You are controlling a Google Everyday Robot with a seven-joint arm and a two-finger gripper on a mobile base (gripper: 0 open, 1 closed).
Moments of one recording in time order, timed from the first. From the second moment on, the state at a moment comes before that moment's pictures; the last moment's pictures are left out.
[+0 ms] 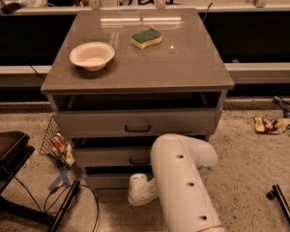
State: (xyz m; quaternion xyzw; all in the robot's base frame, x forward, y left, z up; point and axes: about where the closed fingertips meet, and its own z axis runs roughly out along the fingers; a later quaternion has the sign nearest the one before) arm 0.549 0.053 0.117 -0.69 0.71 -0.02 0.12
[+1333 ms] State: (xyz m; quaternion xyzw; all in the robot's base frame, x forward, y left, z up) arm 0.549 0.052 0.118 -0.69 0.71 -0.02 0.12
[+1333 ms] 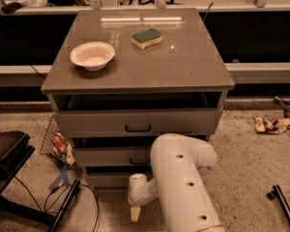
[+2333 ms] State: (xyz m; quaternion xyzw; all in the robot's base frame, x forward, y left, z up) arm 0.545 0.014 0.132 -0.69 0.72 -0.11 0.03
